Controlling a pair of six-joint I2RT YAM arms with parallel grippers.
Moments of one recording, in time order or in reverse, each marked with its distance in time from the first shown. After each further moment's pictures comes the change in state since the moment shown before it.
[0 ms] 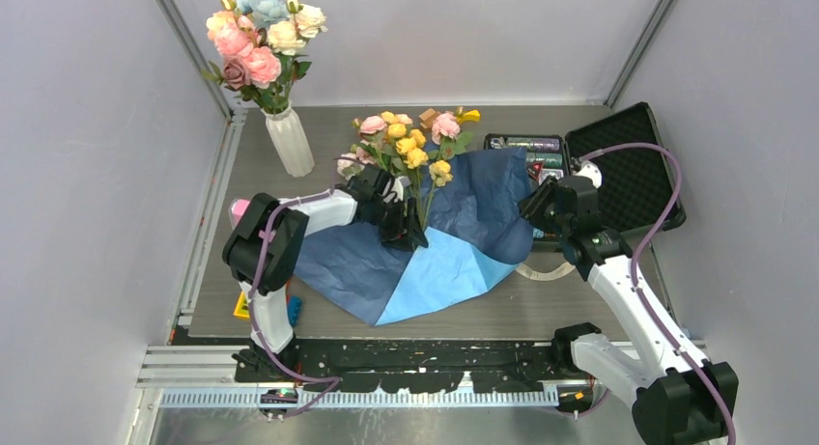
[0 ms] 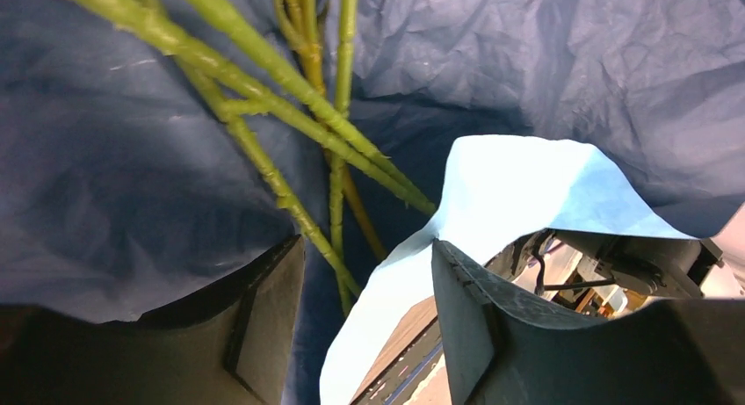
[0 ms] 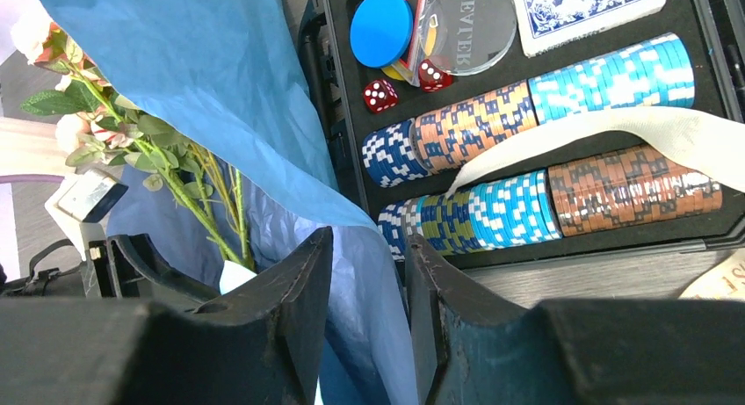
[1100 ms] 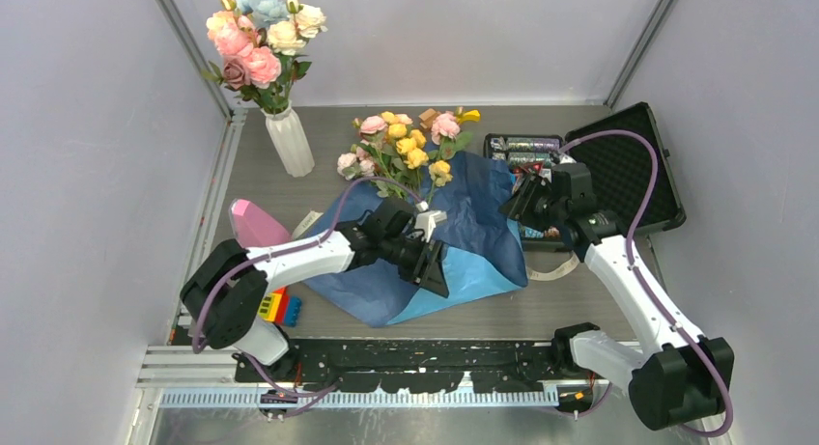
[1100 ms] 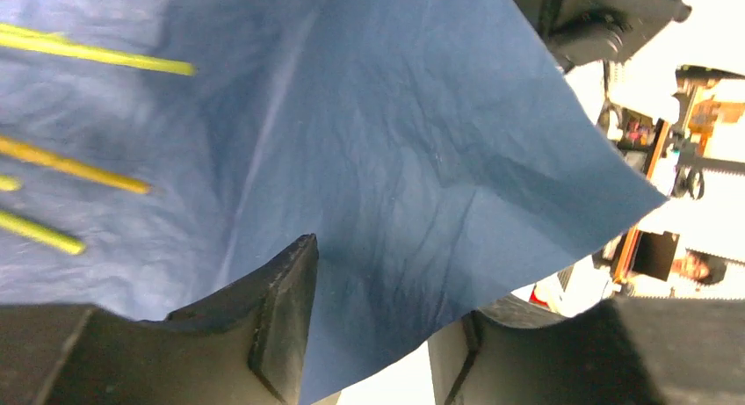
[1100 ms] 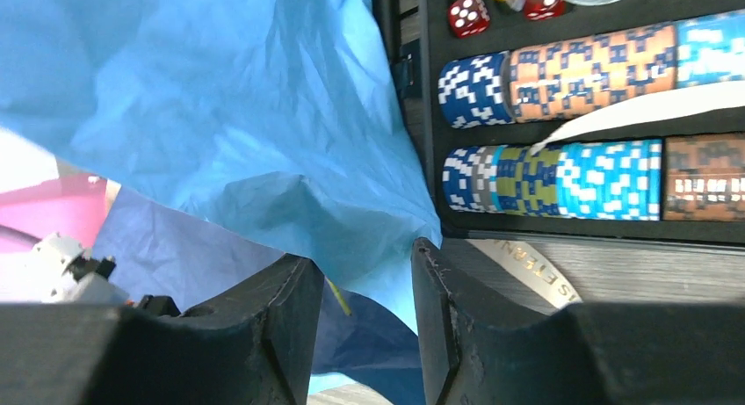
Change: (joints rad) left arm -0.299 -0.344 -0.218 0.103 0.085 0.050; right arm 0.000 0.093 0.110 -0.125 -0.230 -0.062
